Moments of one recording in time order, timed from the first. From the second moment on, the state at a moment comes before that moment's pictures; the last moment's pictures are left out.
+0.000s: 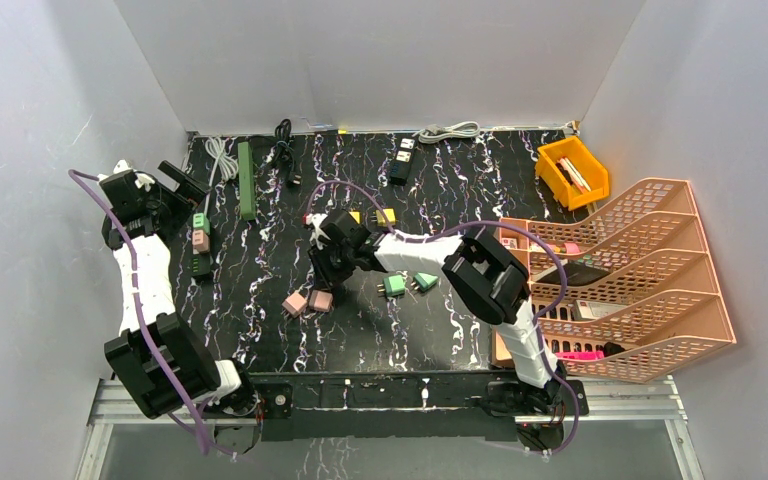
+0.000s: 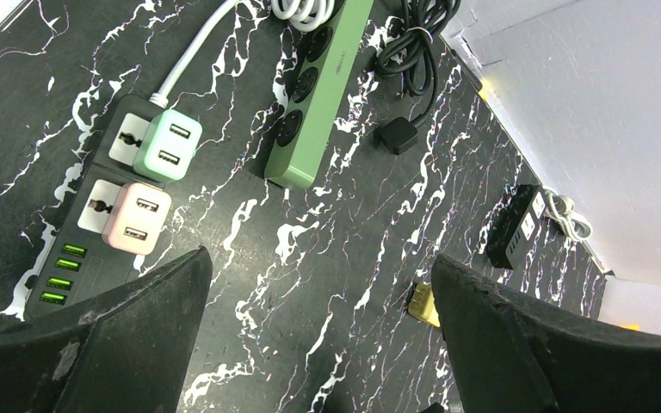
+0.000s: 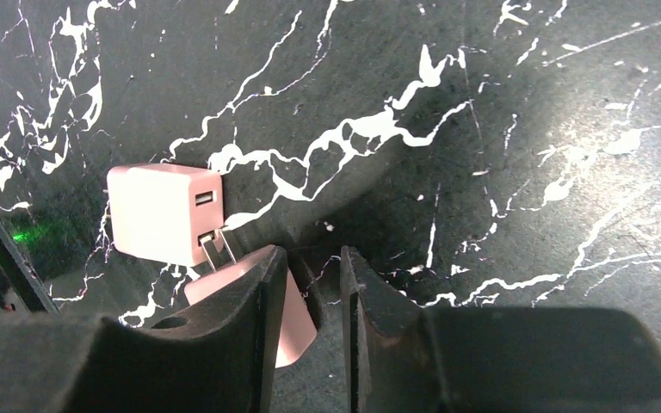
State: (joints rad) left arm 0.47 1.29 1.07 -0.37 0.33 -0.55; right arm 0.99 2.15 1.52 -0.20 -0.28 0.33
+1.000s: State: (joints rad) left arm 0.47 1.29 1.07 -0.37 0.34 -0.55; right arm 1.14 2.16 1.75 -0.39 -0.26 0.03
